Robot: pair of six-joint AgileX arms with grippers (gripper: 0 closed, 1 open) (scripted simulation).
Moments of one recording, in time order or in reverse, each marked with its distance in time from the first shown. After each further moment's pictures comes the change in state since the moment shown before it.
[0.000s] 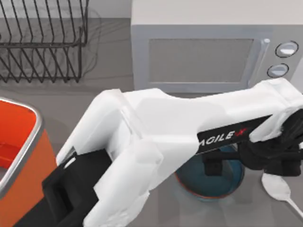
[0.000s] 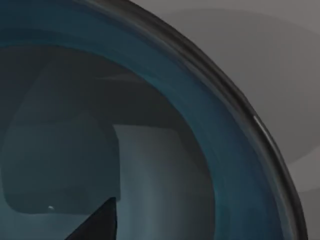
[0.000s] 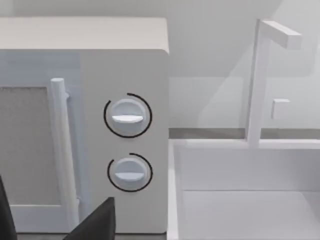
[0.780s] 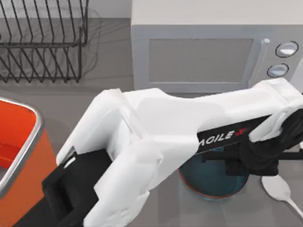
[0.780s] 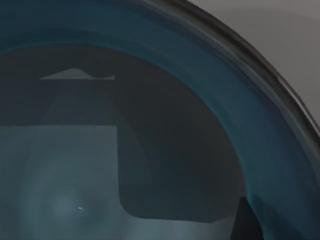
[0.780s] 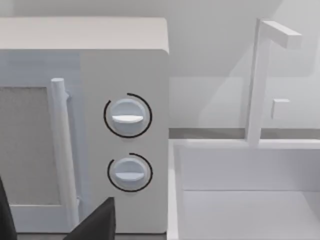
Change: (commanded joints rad) left arm 0.000 0.000 0.000 0.000 0.000 0.000; right arm 0.000 0.000 0.000 0.000 0.000 0.000
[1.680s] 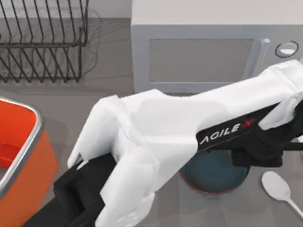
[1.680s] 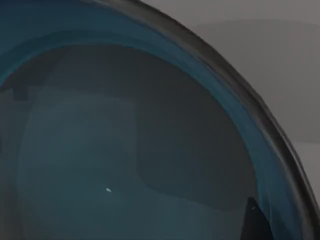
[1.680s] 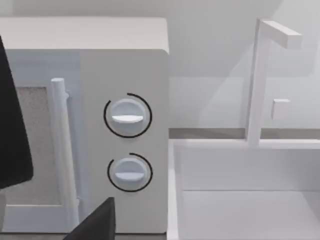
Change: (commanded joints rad) left arm -0.007 0.065 0.231 -0.194 -0.006 -0.008; right arm 0.000 0.000 0.000 0.000 0.000 0.000
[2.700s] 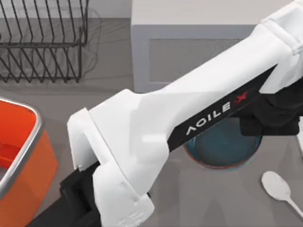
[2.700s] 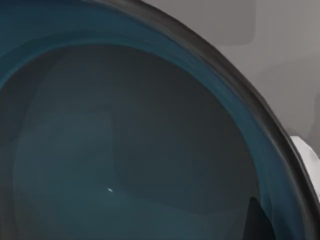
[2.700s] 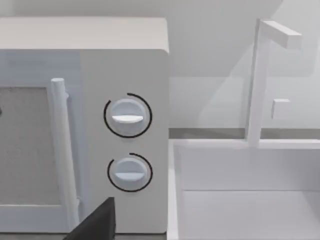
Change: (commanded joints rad) left arm 0.014 0.033 0.460 -0.316 0.004 0.028; right arm 0.000 0.000 0.000 0.000 0.000 0.000
